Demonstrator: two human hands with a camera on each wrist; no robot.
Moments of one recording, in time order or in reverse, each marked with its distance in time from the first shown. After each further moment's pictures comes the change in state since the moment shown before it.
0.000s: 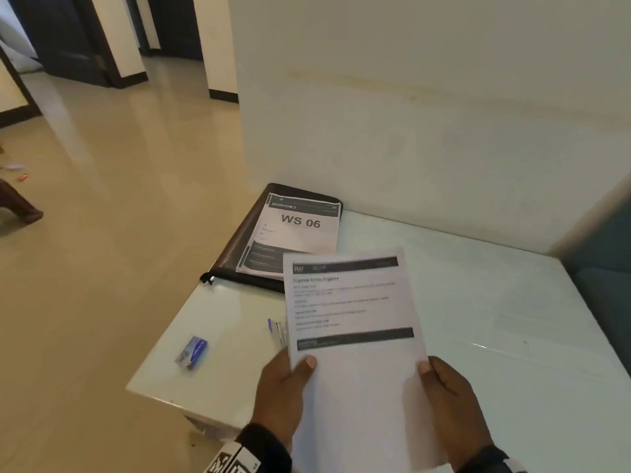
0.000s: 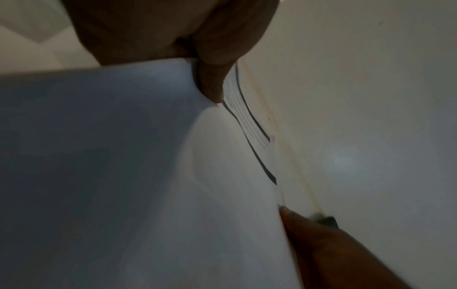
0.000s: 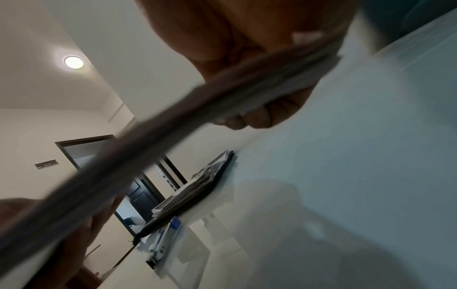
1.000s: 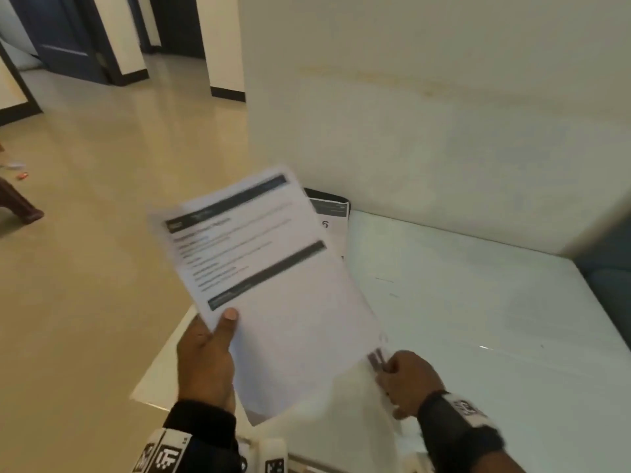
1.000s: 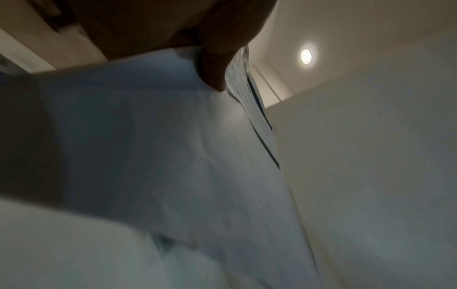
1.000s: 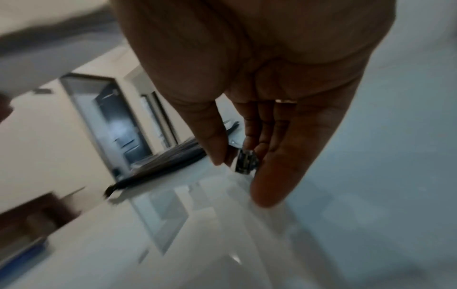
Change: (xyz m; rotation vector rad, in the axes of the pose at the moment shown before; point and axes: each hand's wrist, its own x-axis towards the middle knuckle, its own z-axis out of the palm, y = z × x) left_hand 0.031 0.055 -0.072 -0.224 0.365 0.263; right_hand 0.052 -0.011 0.057 -0.513 -0.308 0.264
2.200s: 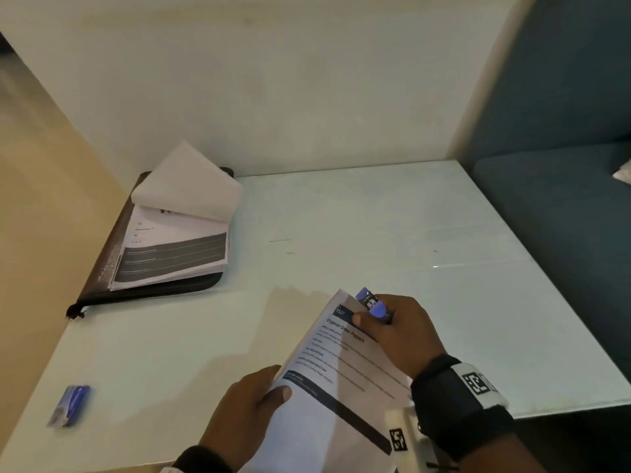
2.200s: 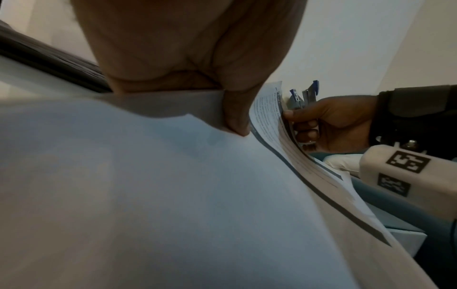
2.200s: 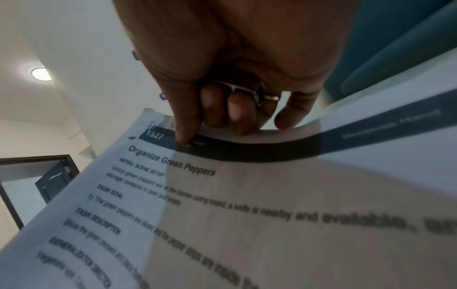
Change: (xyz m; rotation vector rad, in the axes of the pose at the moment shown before) left_hand -0.088 -0.107 0.084 1.147 -1.003 -0.045; right_hand -0.028 0.114 -0.070 0.368 0.343 -0.236
